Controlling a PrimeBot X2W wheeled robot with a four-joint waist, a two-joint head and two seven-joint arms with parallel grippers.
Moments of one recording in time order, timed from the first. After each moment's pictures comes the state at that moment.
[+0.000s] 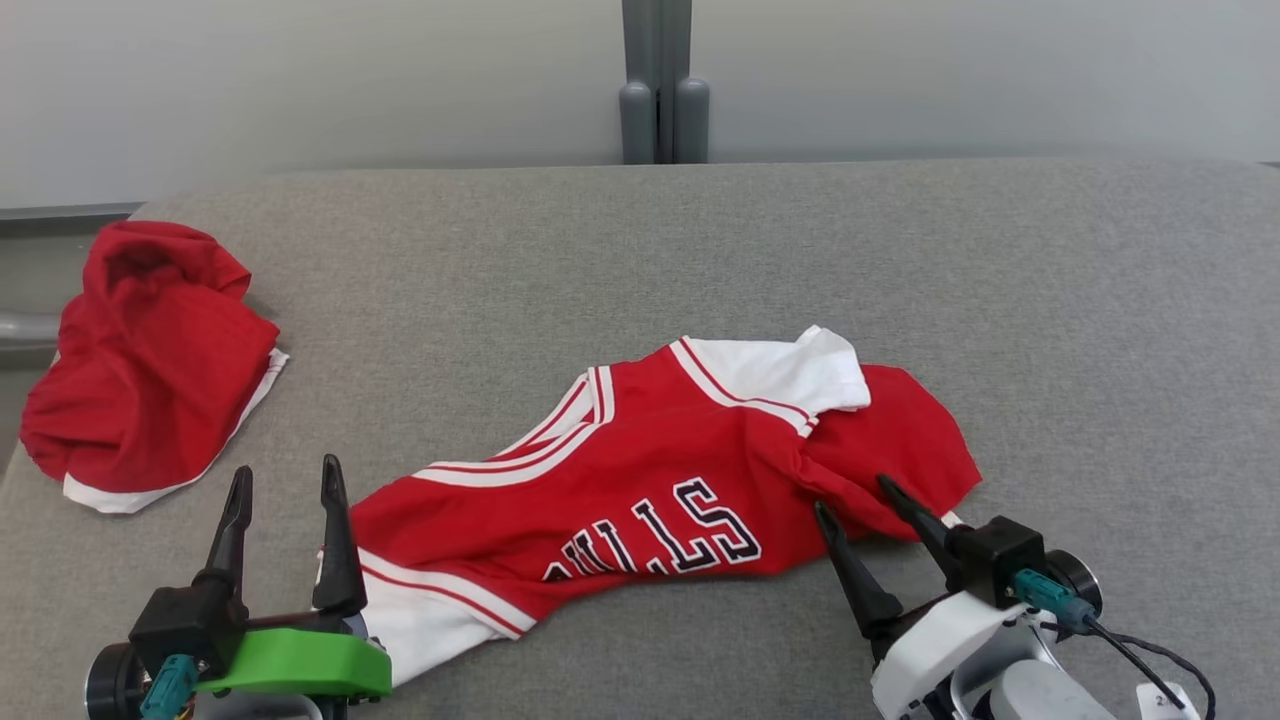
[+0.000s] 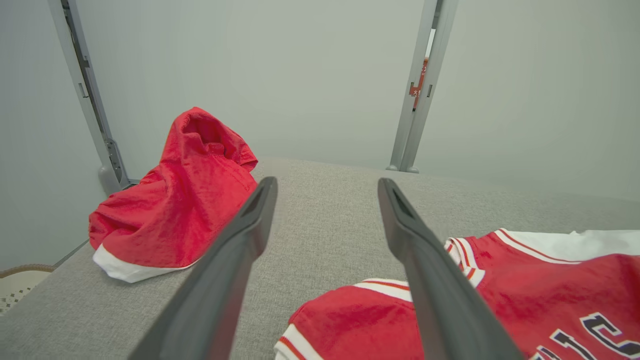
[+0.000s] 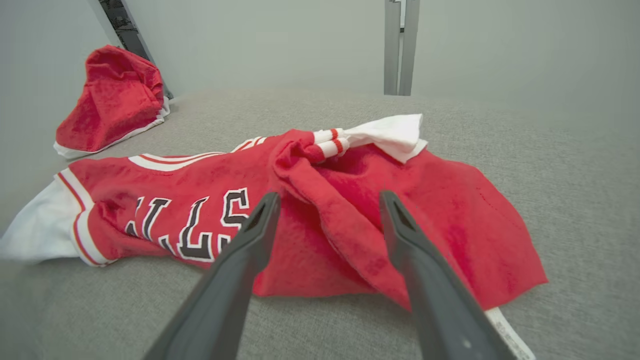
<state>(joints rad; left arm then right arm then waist) -0.01 0.07 -0.02 0.13 -0.24 -0.01 -0.26 -0.15 -0.19 0.41 0.36 0.32 0.13 -0.26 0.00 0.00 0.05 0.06</state>
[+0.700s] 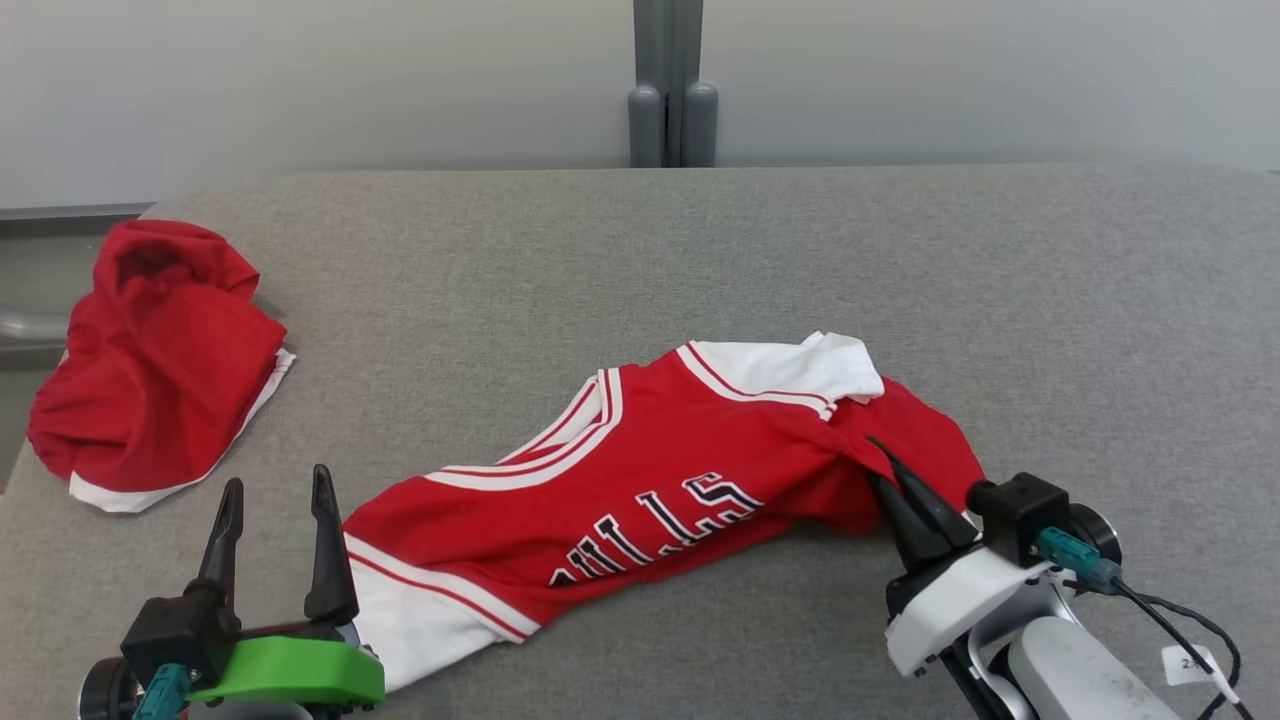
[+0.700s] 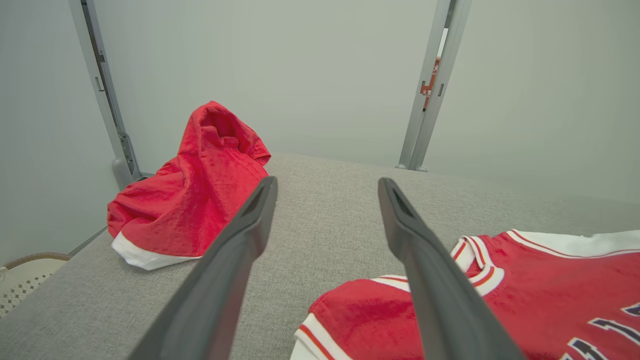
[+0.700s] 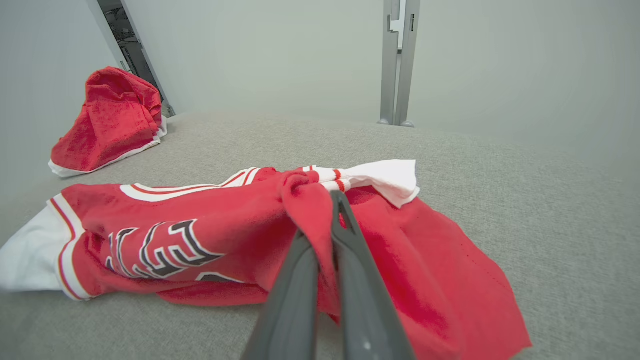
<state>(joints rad) 0.00 0.05 0.02 0.14 -0.22 -0.03 -0.26 -0.23 -0.22 0.42 0.37 0.35 0.13 -0.26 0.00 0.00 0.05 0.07</state>
